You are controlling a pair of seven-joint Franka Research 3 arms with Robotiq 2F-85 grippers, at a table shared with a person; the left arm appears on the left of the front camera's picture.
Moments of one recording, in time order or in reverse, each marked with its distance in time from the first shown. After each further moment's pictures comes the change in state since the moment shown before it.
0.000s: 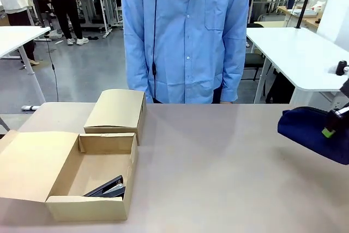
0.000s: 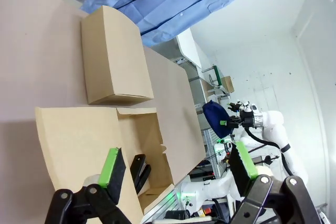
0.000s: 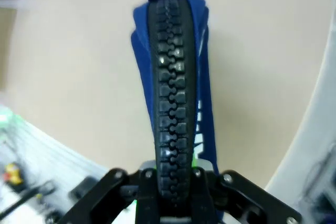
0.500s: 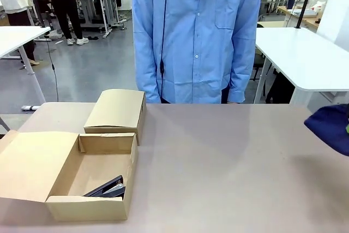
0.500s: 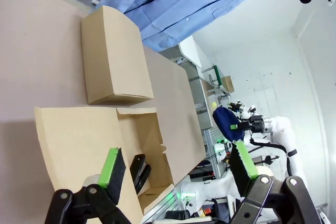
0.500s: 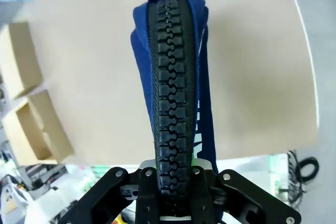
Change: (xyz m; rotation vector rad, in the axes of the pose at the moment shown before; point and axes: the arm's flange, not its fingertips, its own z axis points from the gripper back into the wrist) left arm 0.000 0.000 0.000 0.000 0.000 0.000; right arm -0.034 -0.002 0.053 0.081 -0.064 -0.619
